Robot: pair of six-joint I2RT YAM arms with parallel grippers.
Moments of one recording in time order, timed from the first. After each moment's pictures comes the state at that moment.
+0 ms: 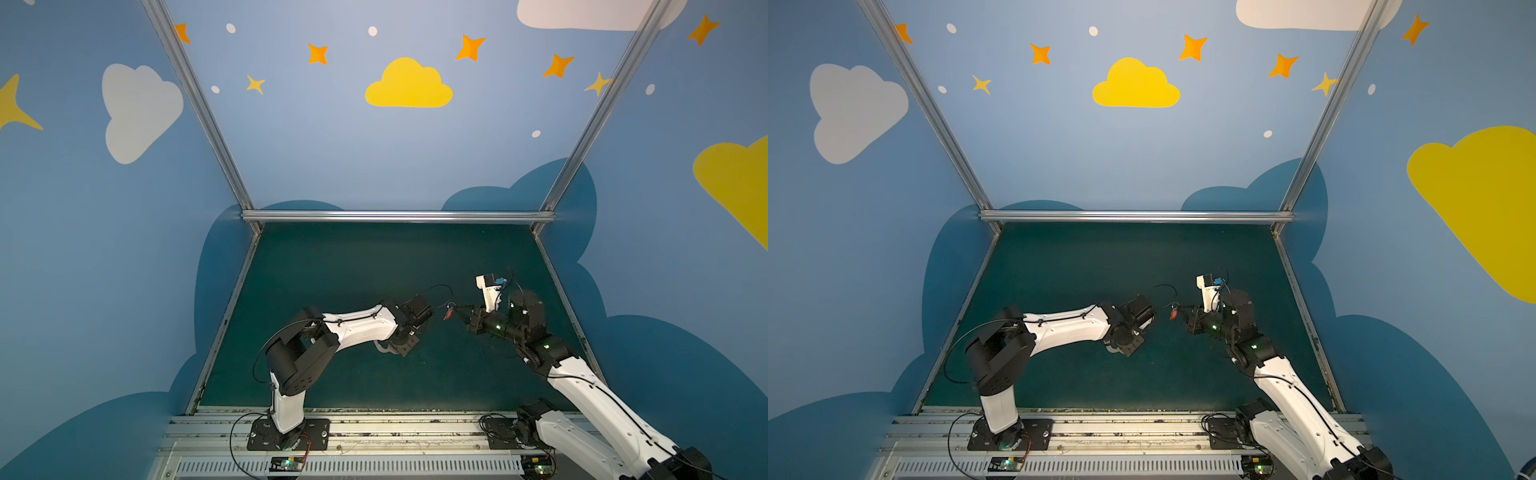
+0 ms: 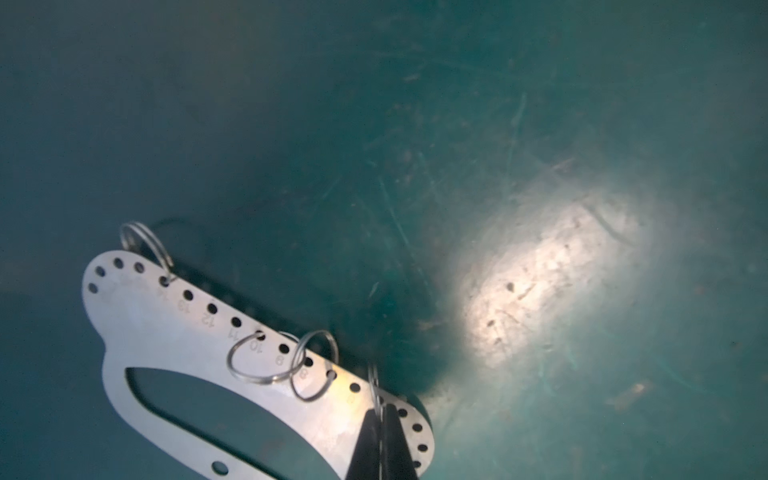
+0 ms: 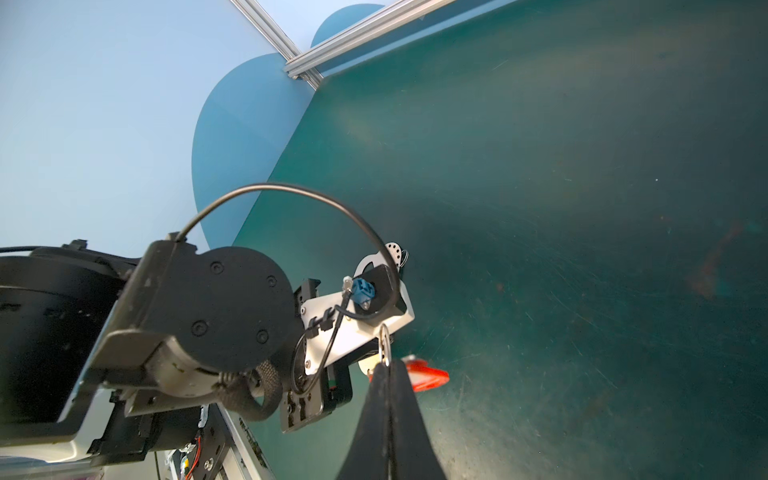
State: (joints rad) left arm -0.92 1.85 1.21 -0.68 -0.14 -0.13; right arm 0.41 0.87 0.57 -0.17 -0.44 0.45
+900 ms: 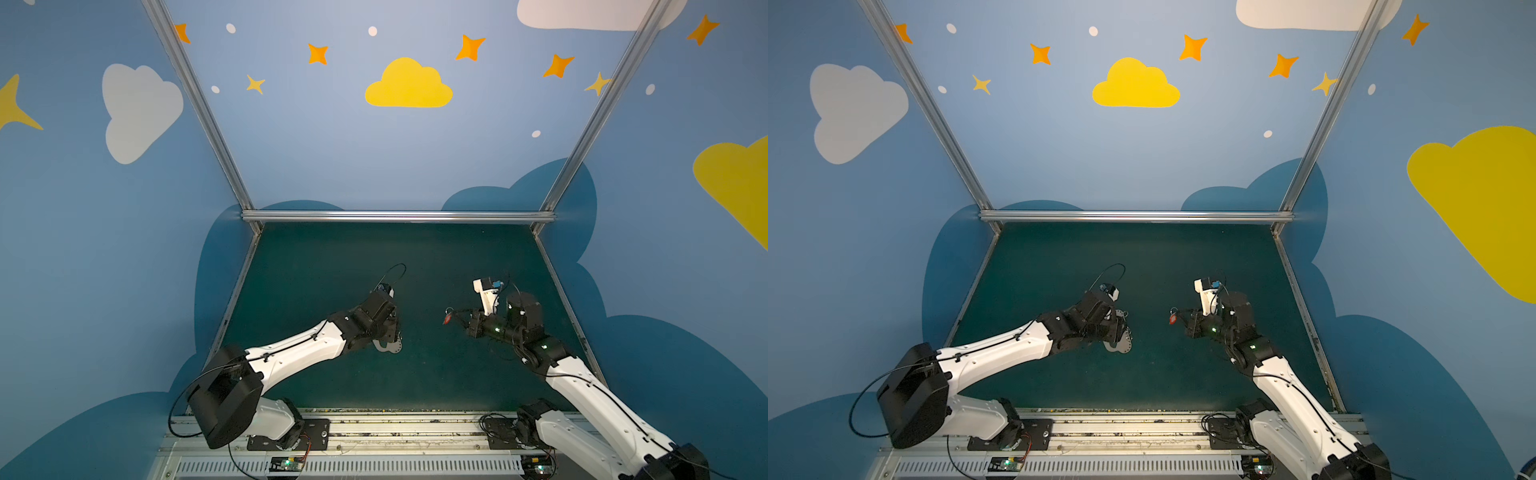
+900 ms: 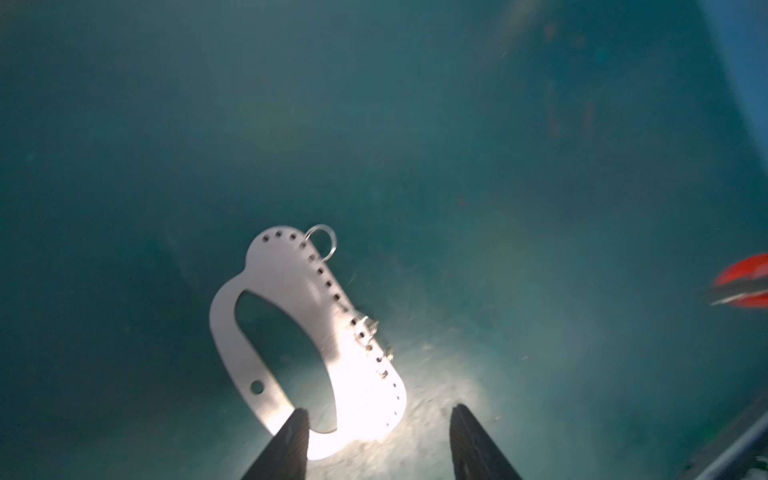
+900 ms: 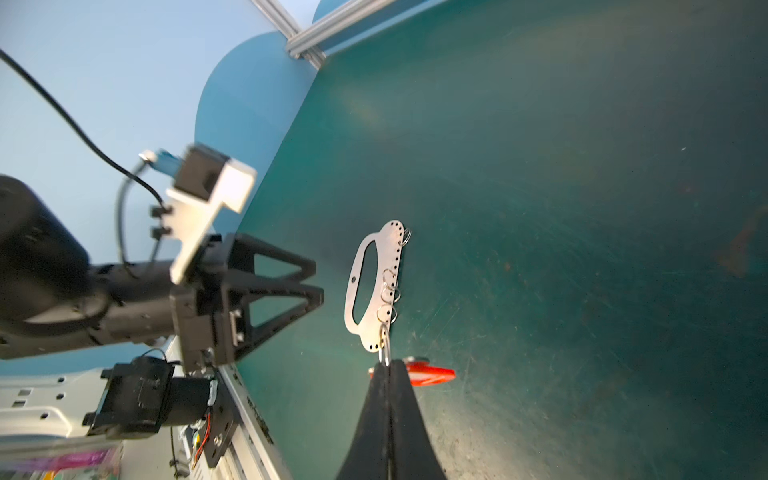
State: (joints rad) left arm -0.81 1.38 0.86 -0.32 -0.06 -0.56; right arm 0.40 0.90 0.55 -0.18 -0.51 0.43
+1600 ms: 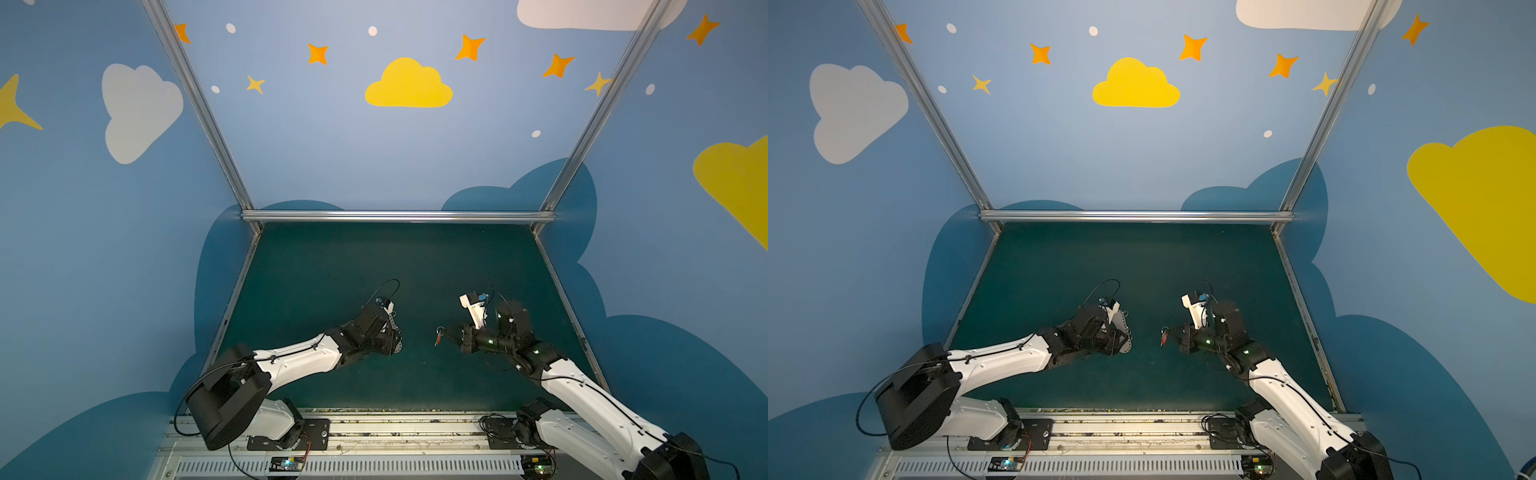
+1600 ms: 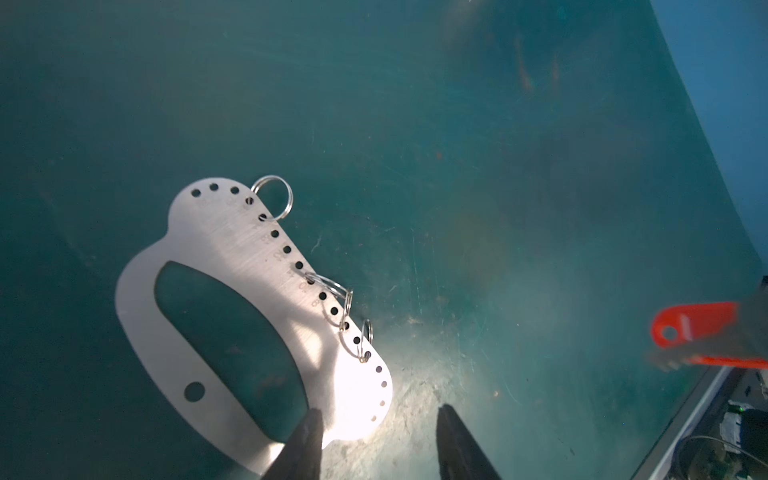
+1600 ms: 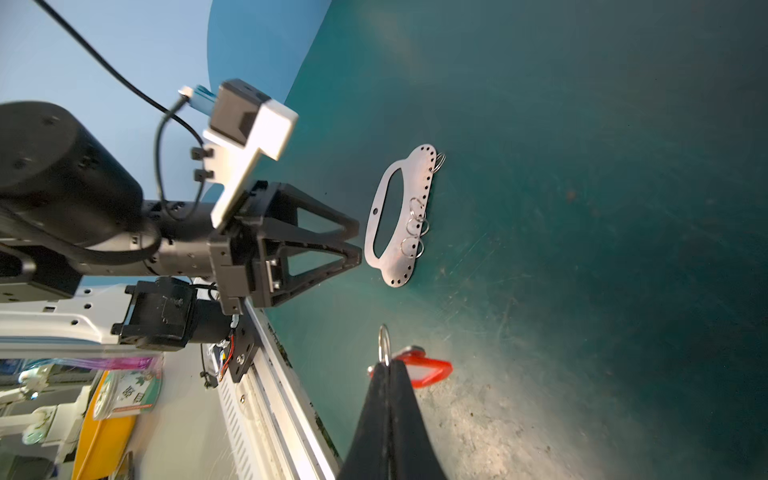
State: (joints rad) left arm -0.81 1.42 0.65 -0.06 0.06 -0.54; right arm 0.48 0.89 0.47 -0.18 -0.57 0.42
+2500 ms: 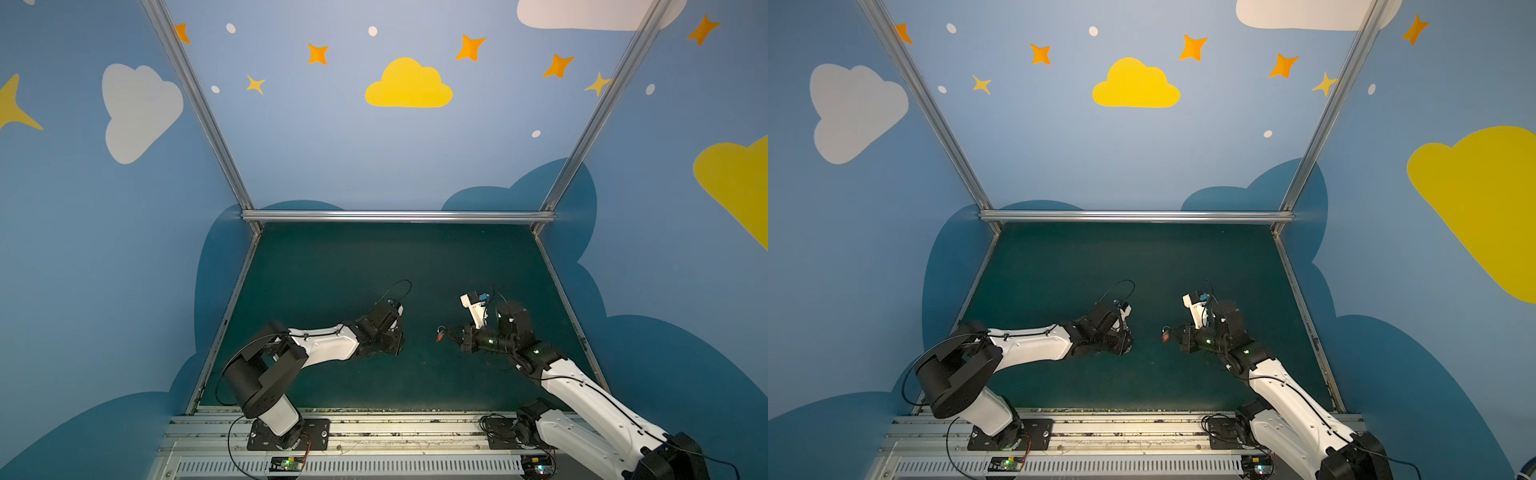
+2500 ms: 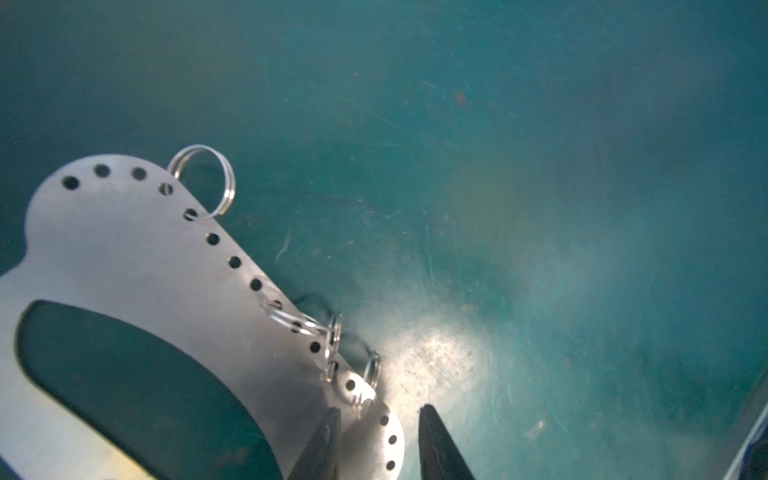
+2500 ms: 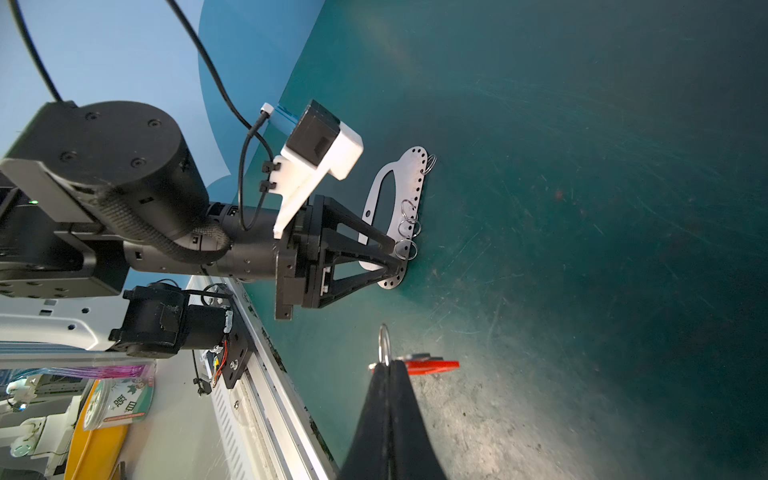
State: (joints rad) left arm -0.80 1.62 0.74 -0.05 0.10 -0.47; right arm 0.48 0.90 0.47 -0.19 -0.56 0.42
